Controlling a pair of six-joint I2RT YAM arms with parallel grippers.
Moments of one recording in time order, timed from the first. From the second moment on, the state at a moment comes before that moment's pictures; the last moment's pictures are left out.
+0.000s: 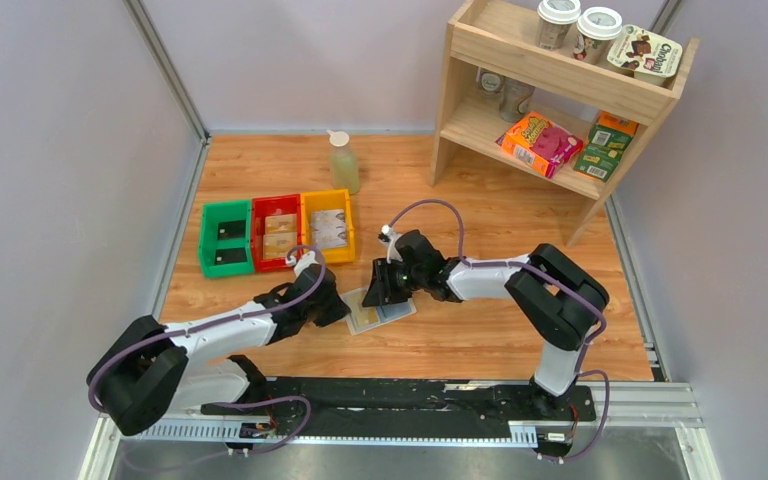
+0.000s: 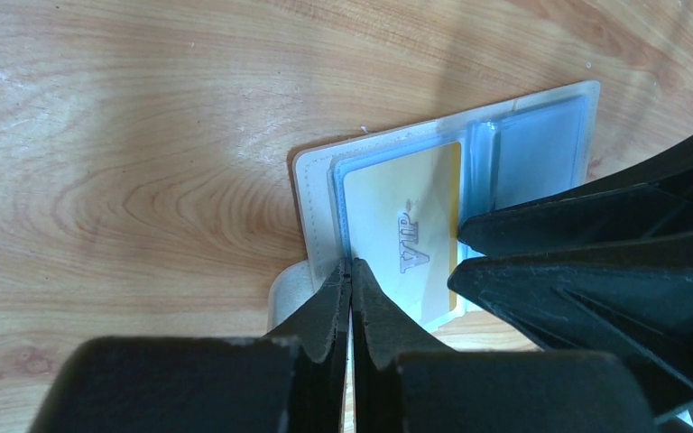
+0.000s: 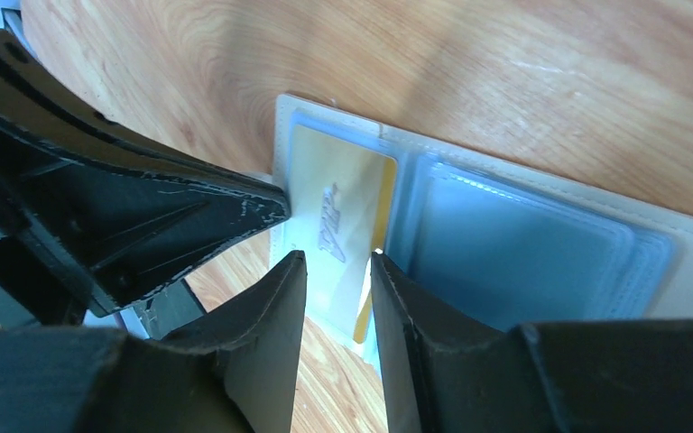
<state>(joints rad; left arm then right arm) -0.74 1.17 0.39 -0.09 -0.13 -1.07 0.83 1.80 0.87 0.20 -0.41 0.67</state>
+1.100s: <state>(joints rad) -0.73 1.17 0.35 0.00 -0.11 -1.11 0.75 1.84 0.75 0.49 -0.60 0.80</state>
